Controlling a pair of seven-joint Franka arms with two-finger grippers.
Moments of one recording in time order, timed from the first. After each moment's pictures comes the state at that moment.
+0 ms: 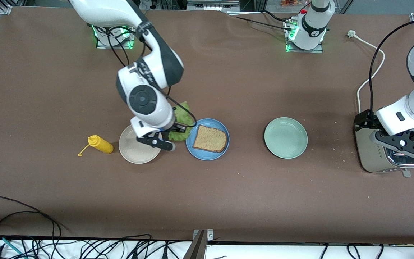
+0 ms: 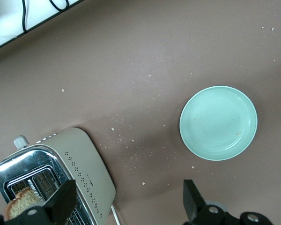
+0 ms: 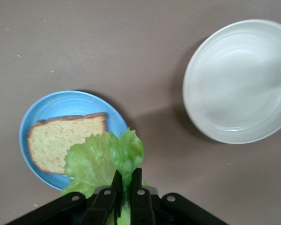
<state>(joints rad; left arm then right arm) 0.10 0.32 -0.17 -1.39 0.15 1.69 0.34 0.62 0.68 -0.07 -1.25 0.14 1.85 0.81</state>
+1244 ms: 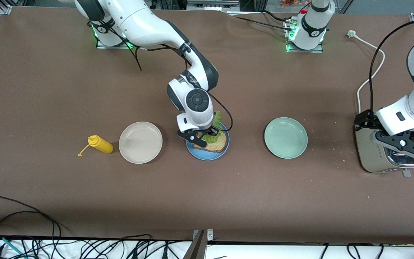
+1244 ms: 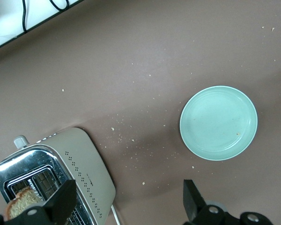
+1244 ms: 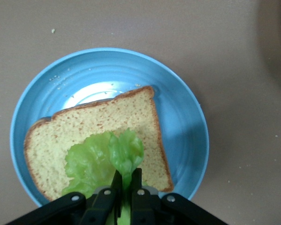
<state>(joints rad) 0.10 0.32 -0.17 -1.39 0.15 1.69 0.34 0.78 0.93 -0.08 -1.16 0.11 2.09 1.14</state>
